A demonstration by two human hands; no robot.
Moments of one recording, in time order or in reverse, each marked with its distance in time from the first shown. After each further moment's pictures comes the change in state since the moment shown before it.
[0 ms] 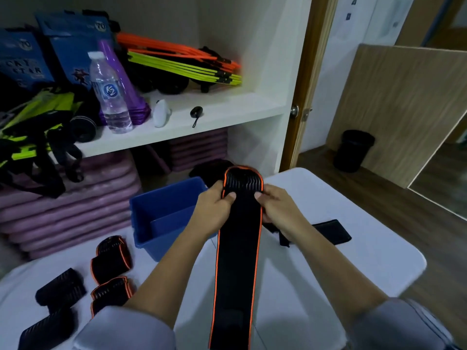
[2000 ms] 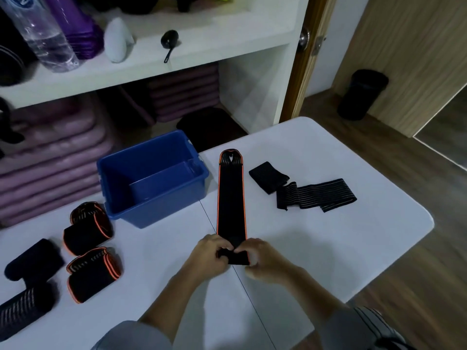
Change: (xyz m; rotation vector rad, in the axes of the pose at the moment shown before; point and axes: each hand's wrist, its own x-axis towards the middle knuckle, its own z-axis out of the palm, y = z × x) left_hand -0.051 -0.191 0.082 0.379 -0.430 -0.081; right_hand -0.038 0.198 0.033 -0.560 -0.555 0.074
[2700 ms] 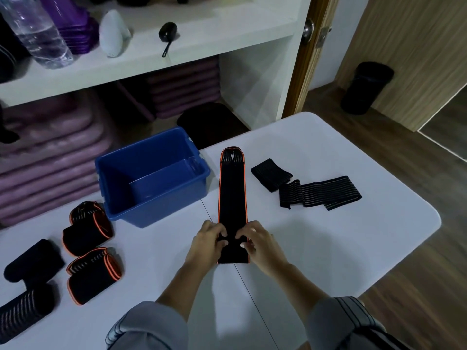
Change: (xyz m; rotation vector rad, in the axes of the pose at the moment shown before) left_hand 0.020 -0.012 0.002 0.032 0.176 -0.052; right_hand 0.026 0.003 0.013 -0.064 0.396 -0.088
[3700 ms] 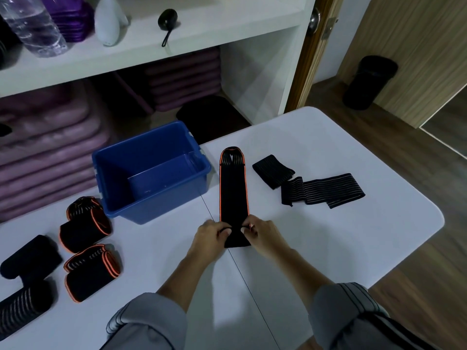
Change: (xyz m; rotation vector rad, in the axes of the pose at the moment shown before) left_hand 0.015 -0.002 0.005 -0.037 -0.072 -0.068; right_hand 0.023 0.005 -0.007 0.046 -0.093 0.244
